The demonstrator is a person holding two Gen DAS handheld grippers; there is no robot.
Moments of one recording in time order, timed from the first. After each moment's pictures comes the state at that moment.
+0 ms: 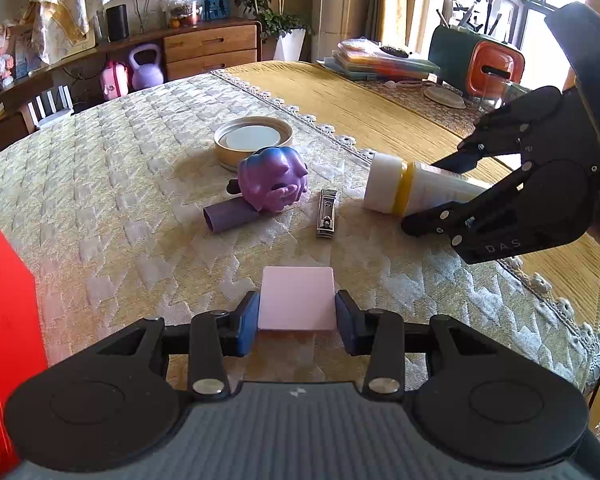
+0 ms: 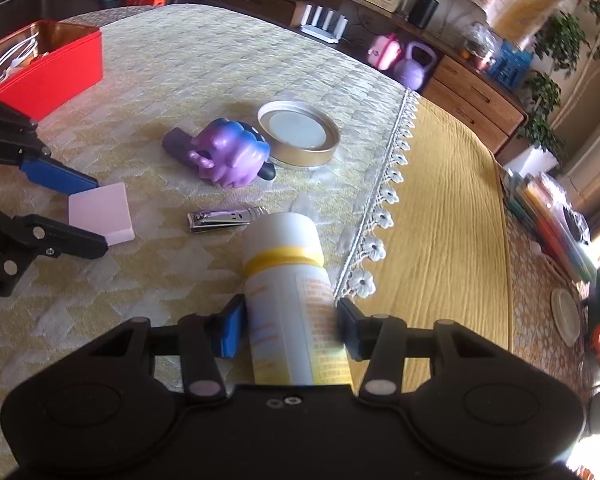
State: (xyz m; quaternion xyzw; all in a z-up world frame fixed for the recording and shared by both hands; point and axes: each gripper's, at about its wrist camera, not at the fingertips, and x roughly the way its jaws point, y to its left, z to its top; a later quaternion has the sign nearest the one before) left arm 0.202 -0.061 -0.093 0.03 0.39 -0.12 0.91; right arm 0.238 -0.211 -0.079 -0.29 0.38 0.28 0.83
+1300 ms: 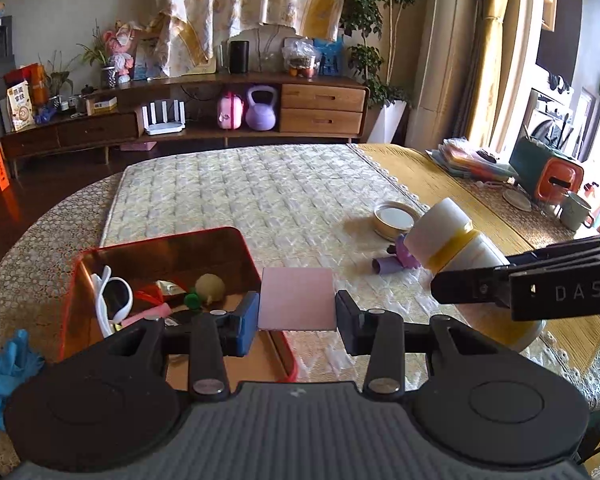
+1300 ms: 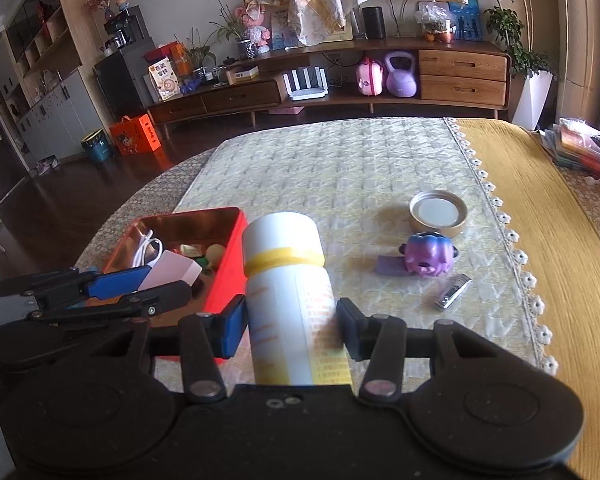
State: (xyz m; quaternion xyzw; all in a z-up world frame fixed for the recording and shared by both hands) left arm 0.098 0.067 0.006 -0.05 0.32 0.02 0.95; right arm 0.133 -0.110 0.025 0.00 0.39 0.30 0.87
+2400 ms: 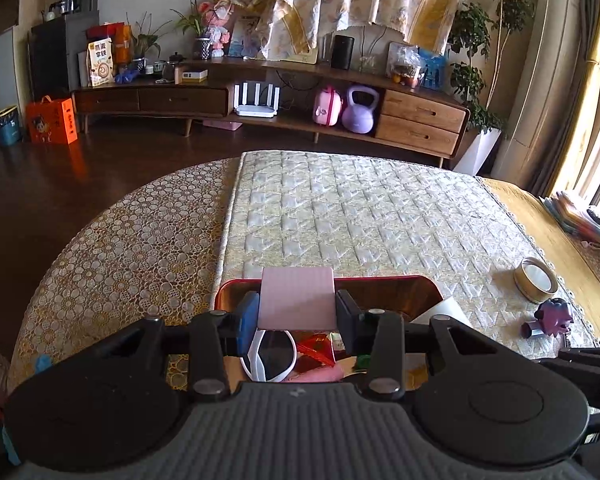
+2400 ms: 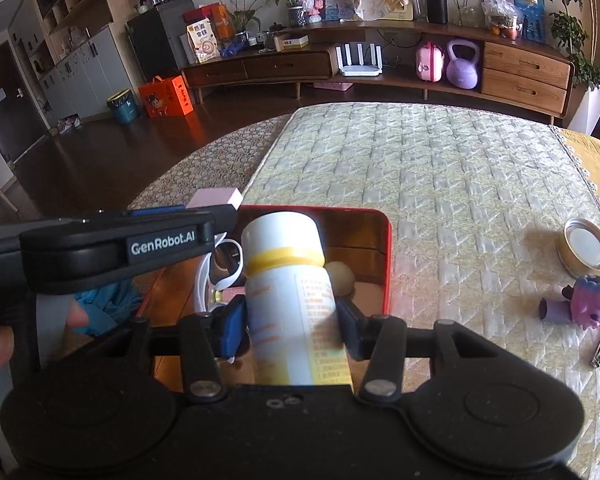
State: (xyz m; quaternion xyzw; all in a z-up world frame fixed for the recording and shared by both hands) left arm 0.152 0.202 -0.014 -0.11 0.33 0.12 0.93; right arm 0.152 0.052 -0.013 -0.05 0.41 0.33 0.85
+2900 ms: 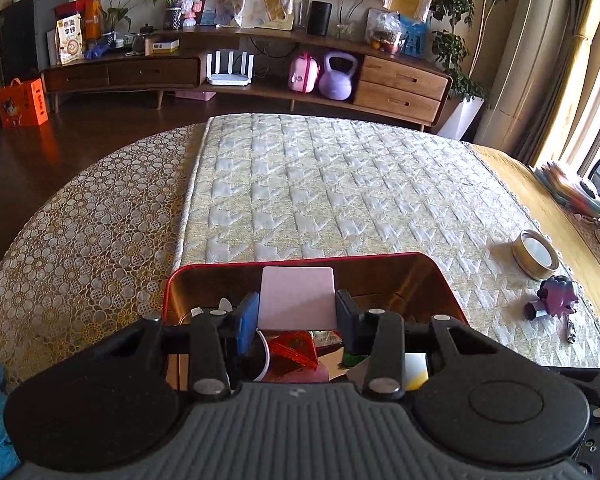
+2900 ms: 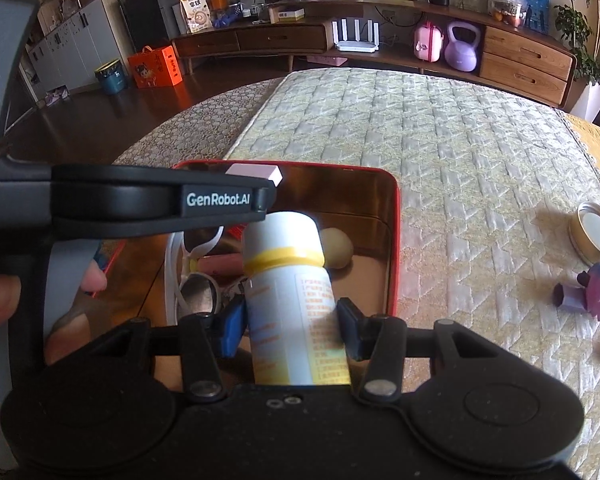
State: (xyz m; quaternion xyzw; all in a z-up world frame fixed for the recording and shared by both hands) left arm 0.189 0.202 -0.047 -0.11 0.37 0.09 0.92; right arm 0.156 0.066 -0.043 -0.09 0.44 0.32 0.84
